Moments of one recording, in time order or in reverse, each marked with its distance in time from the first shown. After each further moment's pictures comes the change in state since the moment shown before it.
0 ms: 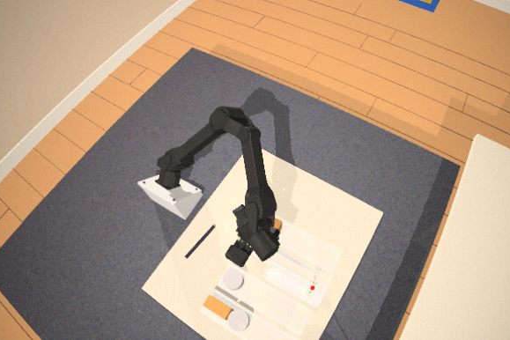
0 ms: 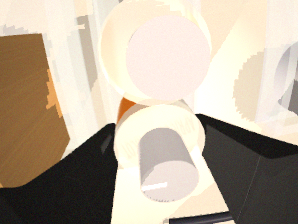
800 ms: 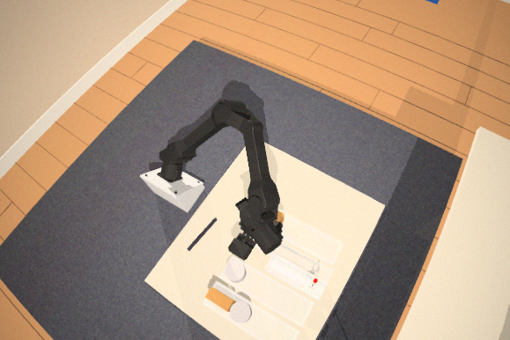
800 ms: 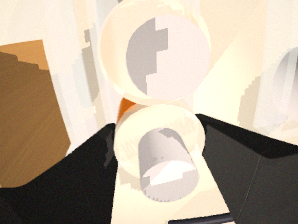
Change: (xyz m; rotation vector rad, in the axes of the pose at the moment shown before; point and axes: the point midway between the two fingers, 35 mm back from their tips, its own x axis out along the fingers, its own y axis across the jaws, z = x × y) arm 0.000 0.000 0.004 -0.003 0.000 -0.001
